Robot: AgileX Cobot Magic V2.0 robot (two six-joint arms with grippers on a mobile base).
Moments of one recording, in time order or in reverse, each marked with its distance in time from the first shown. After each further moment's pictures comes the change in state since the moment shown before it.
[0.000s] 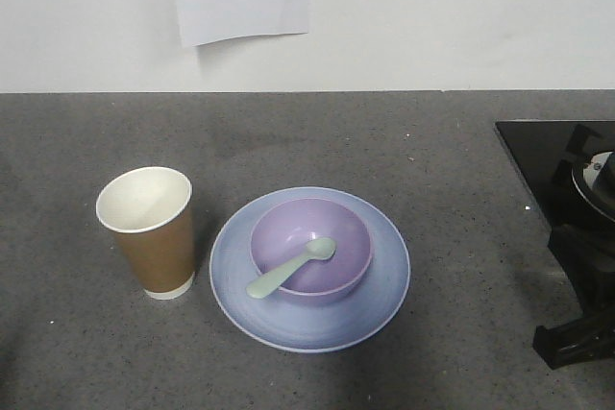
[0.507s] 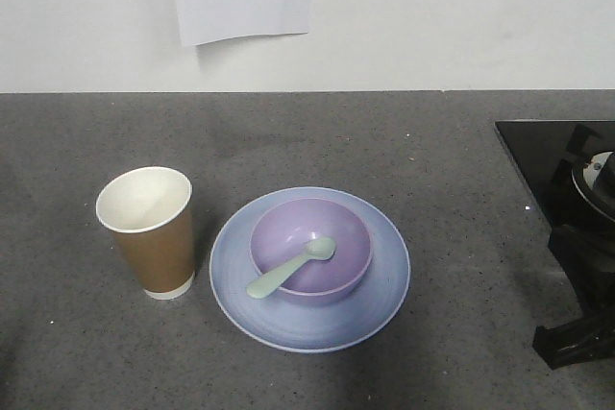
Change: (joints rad) left arm 0.000 0.000 0.000 0.000 0.000 0.000; right arm 0.000 0.000 0.000 0.000 0.002 0.000
